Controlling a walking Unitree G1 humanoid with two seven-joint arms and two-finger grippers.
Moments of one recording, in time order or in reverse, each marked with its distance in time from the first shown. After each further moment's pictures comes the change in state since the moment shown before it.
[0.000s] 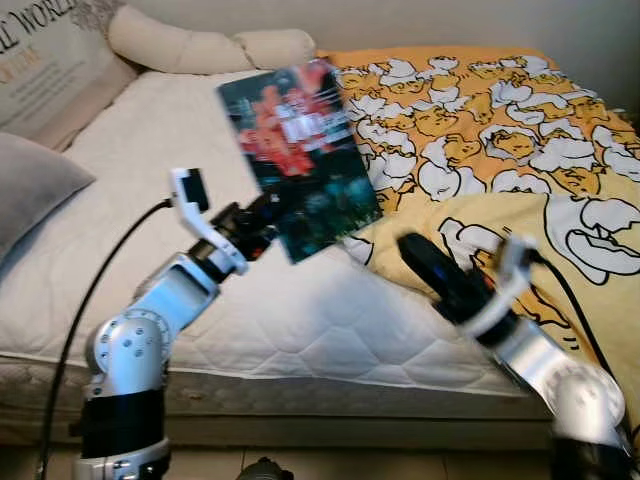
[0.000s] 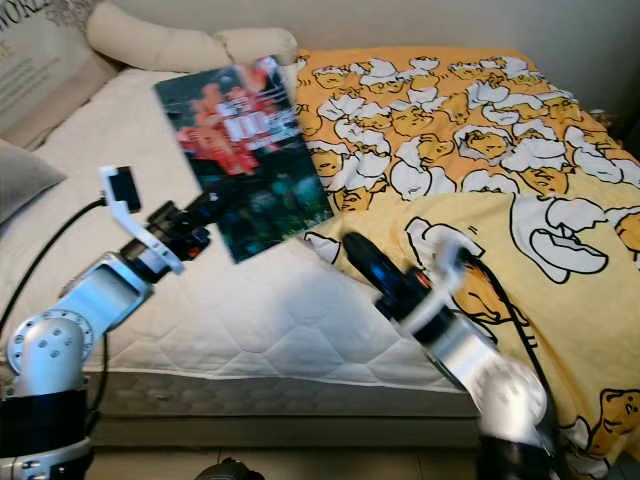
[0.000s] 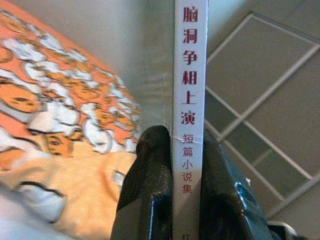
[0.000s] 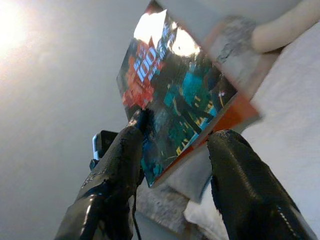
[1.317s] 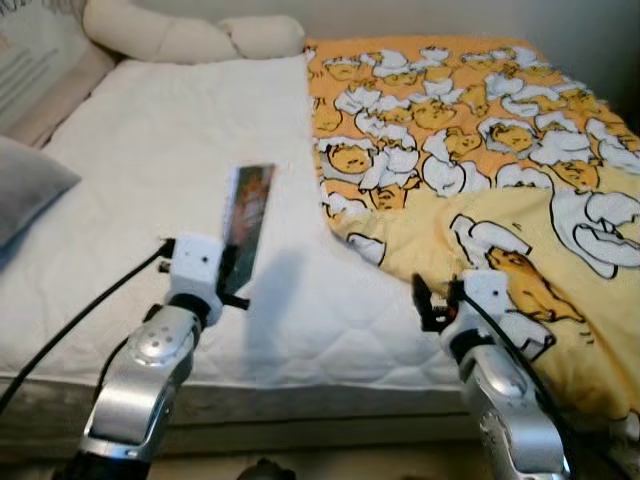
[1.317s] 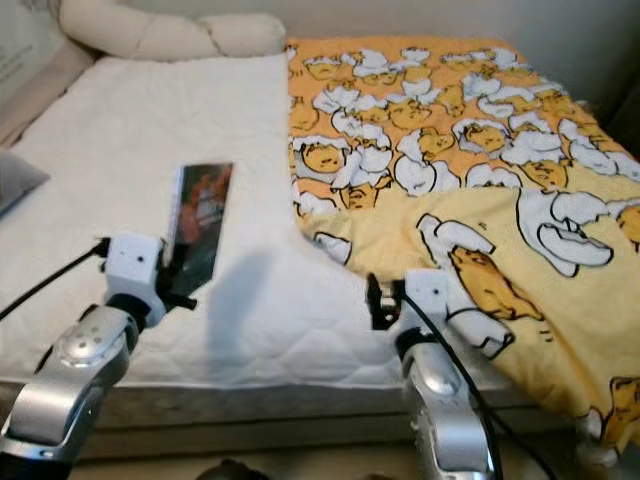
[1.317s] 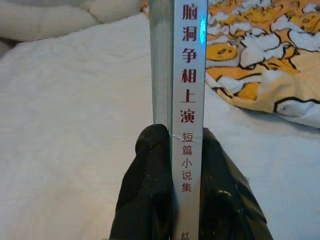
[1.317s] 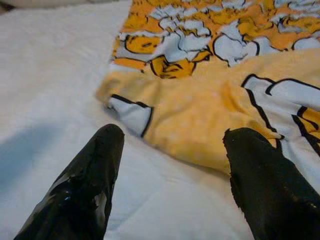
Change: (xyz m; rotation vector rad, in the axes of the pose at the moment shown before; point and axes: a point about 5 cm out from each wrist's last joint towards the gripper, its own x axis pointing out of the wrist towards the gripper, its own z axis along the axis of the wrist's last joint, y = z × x) left arm -0.044 0.044 -0.035 0.896 0.206 0.582; right arm -0.007 -0.038 -0.031 -0.927 0.046 -0.939
